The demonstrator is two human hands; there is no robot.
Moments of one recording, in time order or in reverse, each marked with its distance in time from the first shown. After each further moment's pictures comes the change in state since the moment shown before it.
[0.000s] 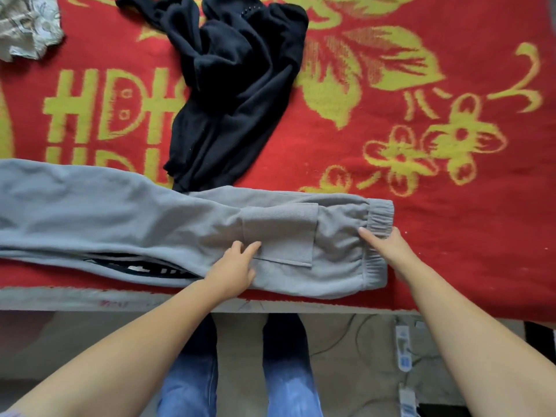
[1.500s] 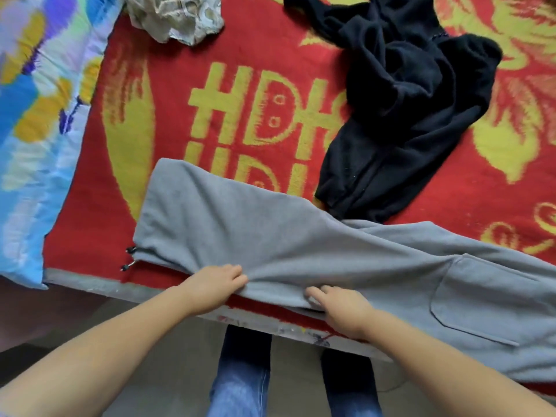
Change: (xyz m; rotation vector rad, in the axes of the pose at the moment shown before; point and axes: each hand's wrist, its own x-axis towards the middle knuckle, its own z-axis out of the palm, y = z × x) left_hand -0.045 -0.331 -0.061 0.413 0.125 0.498; right_hand -0.071 -0.062 0.354 -1.458 -0.683 -0.579
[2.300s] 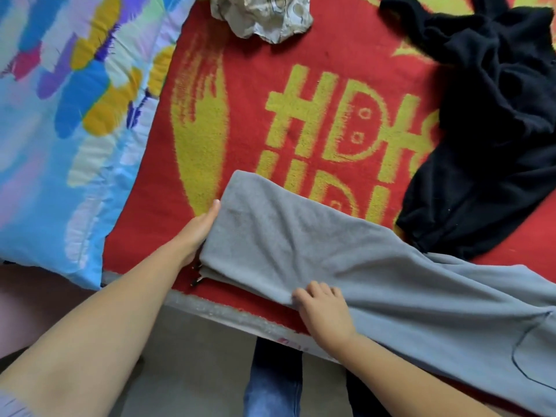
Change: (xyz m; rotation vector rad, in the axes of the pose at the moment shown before) left_hand -0.051 -0.183 -0.007 -1.730 0.387 -1.110; right_hand 0.101 -0.151 -0.032 -0.044 0.516 -0.025
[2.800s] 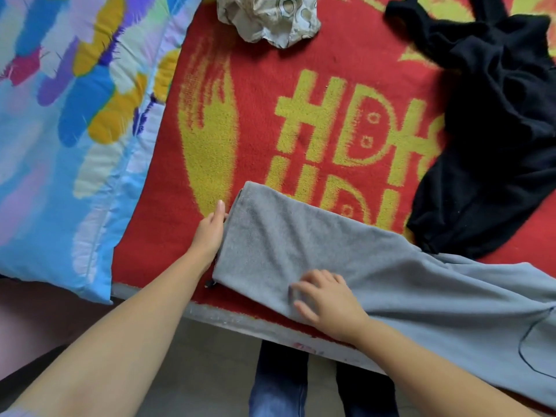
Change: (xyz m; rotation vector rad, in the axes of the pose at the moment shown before) left_hand 0.010 0.000 -0.004 0.135 0.167 0.194; right_hand 0.028 -0.008 -0.014 0.073 -0.072 -0.091
